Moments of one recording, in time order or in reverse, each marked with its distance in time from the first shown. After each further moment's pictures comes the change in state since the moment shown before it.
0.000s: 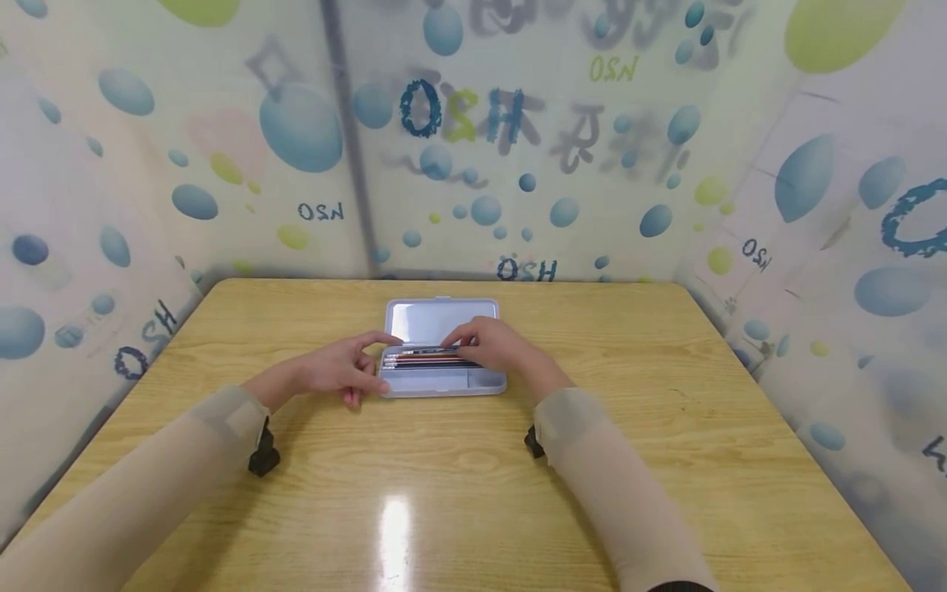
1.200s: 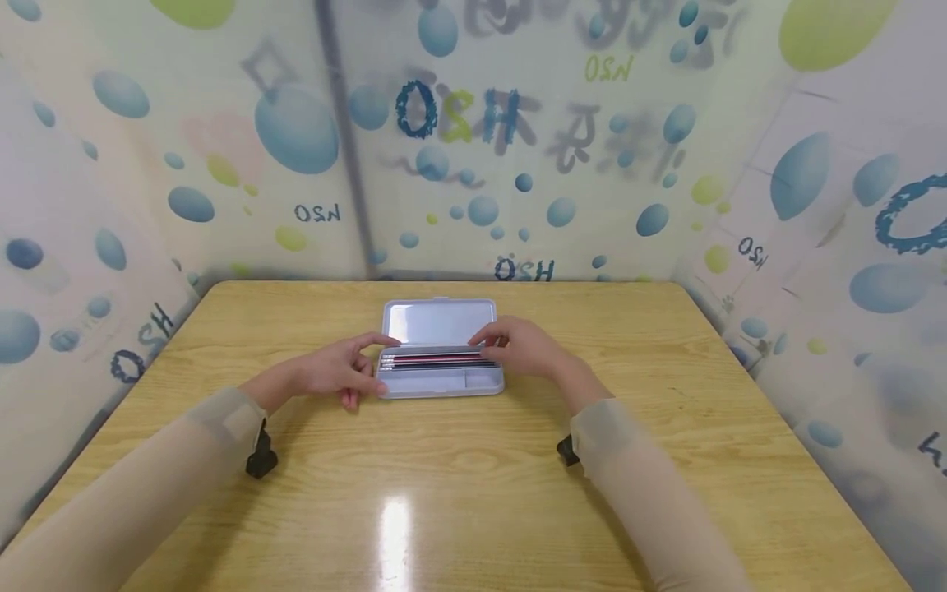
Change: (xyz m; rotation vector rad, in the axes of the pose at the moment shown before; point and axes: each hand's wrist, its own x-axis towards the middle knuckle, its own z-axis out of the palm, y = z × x) left_hand 0.001 -0.001 -0.001 -0.006 -0.009 0.006; right_hand -0.043 0.012 -0.023 0.054 0.056 0.051
